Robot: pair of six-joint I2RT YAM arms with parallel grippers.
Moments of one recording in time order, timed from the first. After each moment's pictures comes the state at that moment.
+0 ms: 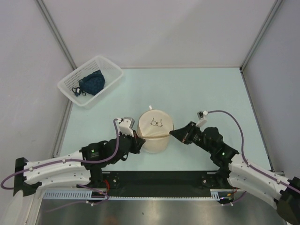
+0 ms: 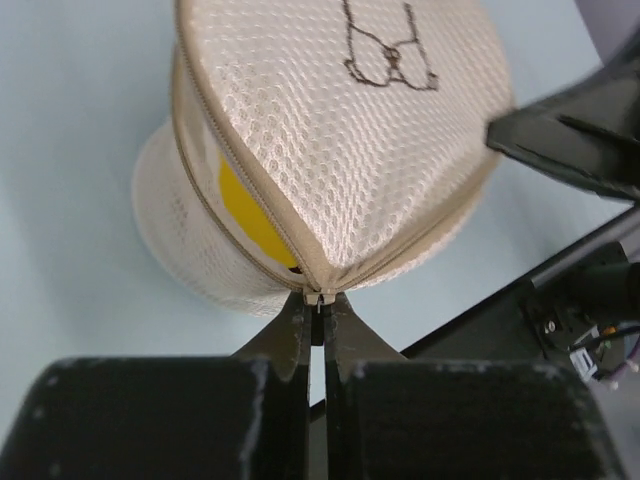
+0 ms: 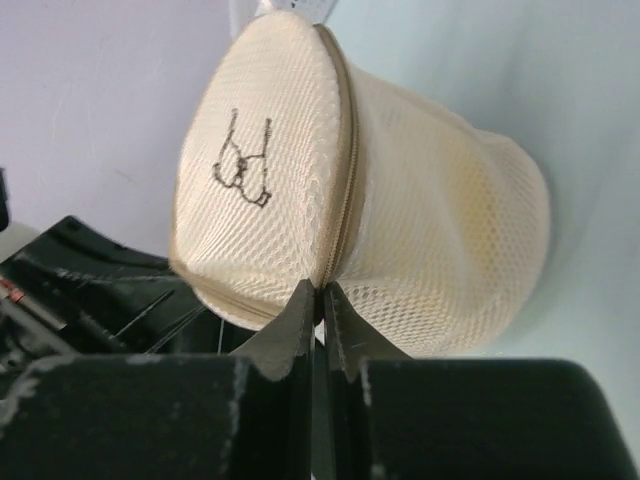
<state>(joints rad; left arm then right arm) -1.25 0.78 0.64 -0.43 -0.56 -0.82 0.82 0.69 0.30 0.20 -0.01 1.05</state>
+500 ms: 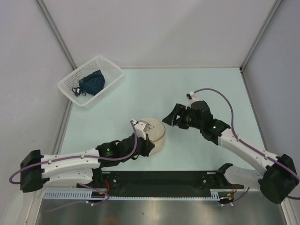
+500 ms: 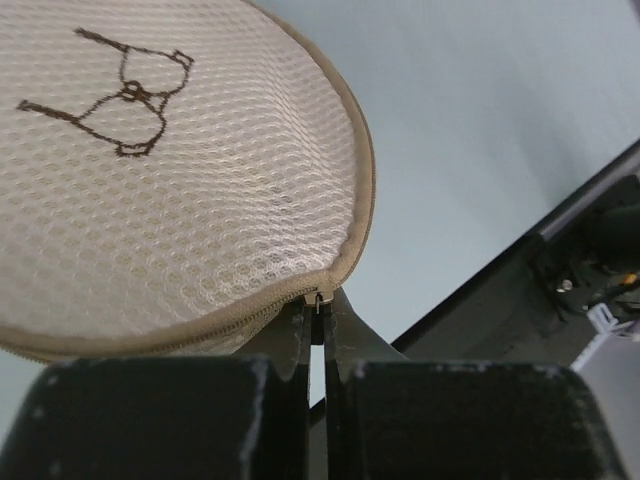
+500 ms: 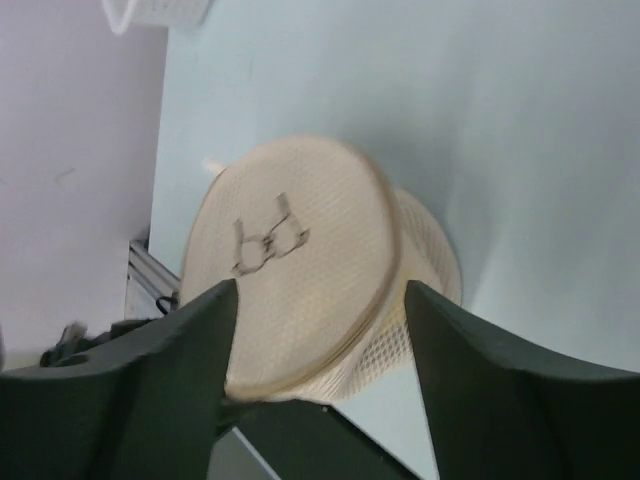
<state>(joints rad) -1.22 0.92 0.54 -0.13 -0.35 -0.68 0.61 1.16 0.78 -0.09 -0.22 0.80</state>
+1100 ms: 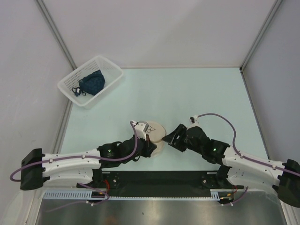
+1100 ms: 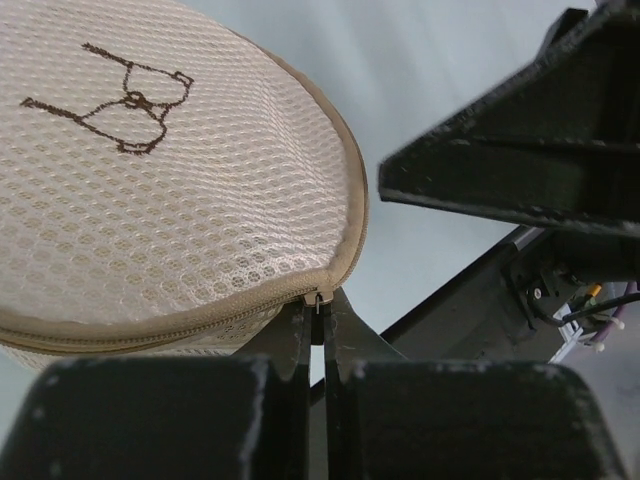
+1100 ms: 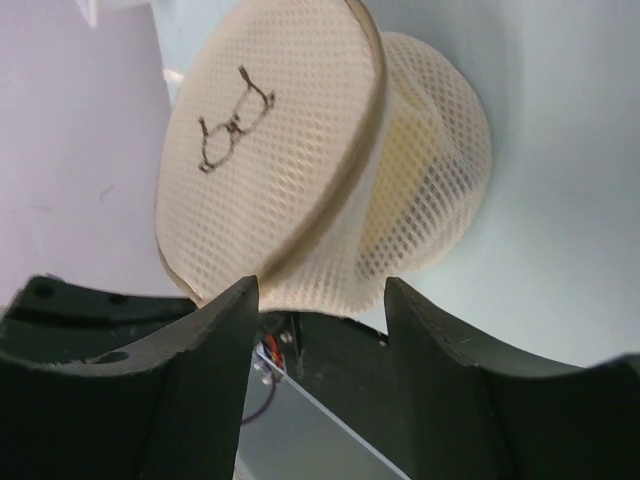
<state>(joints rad) -1.25 0.98 0.55 -0.11 -0.39 -0.79 0.97 0.90 0.49 -0.12 0.12 1.32</state>
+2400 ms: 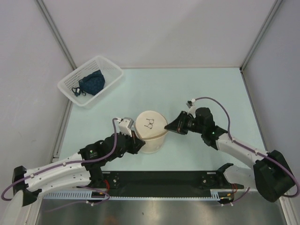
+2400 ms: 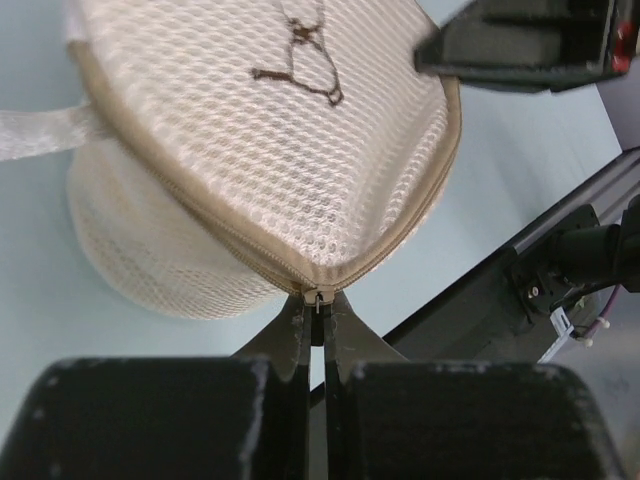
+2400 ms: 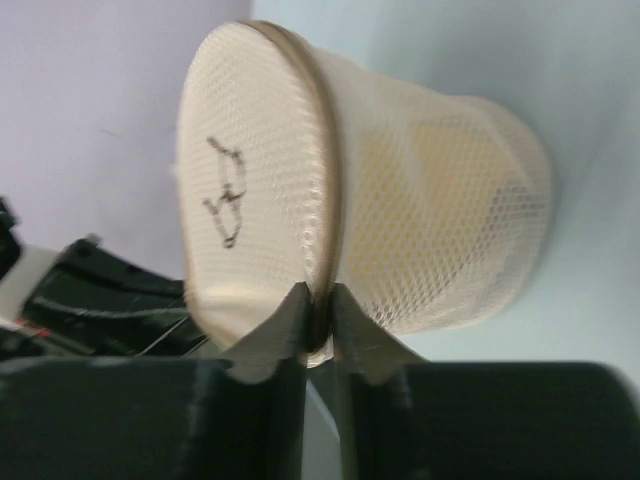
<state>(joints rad) -1.10 0.67 0.51 -0.32 -0.31 -0.74 0.56 1.10 0.47 0.29 -0.47 1.06</state>
